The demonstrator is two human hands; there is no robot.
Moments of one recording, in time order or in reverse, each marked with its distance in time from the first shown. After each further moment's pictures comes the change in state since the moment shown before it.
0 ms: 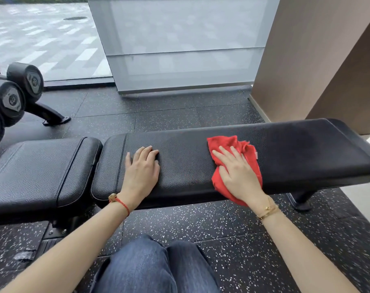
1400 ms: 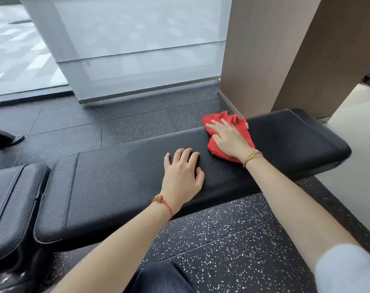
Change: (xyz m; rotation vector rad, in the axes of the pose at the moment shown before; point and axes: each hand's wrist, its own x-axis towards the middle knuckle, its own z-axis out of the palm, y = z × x) left_hand 0.040 0.170 0.045 -0.111 -0.055 0.308; right_hand 0.103 0.108 -0.042 -0.016 -0.071 0.110
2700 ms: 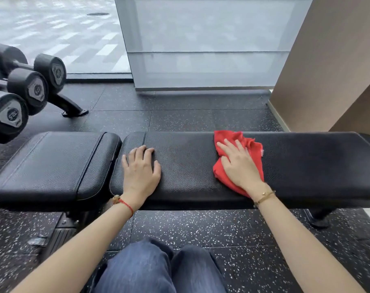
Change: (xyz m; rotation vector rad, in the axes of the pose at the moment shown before) left_hand -0.105 -0.181 -0.066 0.091 0.141 -0.538; right_hand -0.050 -0.135 0.062 0.016 0.009 -0.084
